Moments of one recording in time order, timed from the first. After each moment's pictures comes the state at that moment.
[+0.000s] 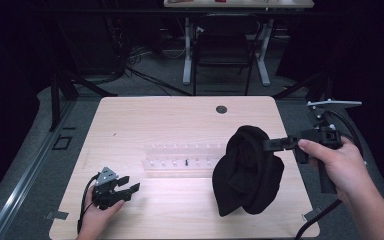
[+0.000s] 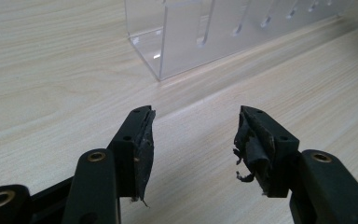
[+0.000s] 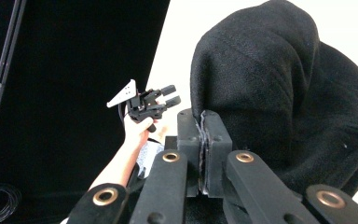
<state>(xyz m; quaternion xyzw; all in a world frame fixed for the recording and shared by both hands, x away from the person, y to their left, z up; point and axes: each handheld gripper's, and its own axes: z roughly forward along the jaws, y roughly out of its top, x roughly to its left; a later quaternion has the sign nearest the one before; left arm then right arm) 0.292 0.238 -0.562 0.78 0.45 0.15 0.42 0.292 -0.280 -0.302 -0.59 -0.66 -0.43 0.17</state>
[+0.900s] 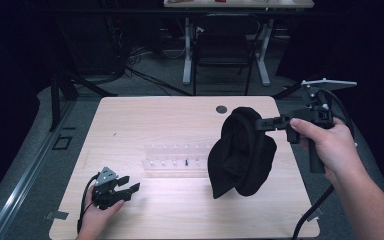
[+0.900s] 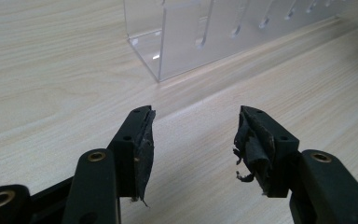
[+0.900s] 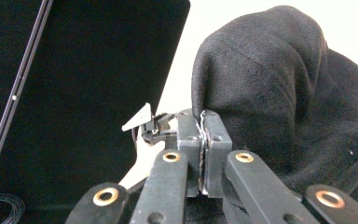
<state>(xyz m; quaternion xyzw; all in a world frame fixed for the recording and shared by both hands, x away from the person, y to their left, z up) 0.291 0.238 -0.561 0.77 0.45 0.15 0.42 0.318 -0.263 -0.277 -0.58 -0.65 -0.46 0.15</state>
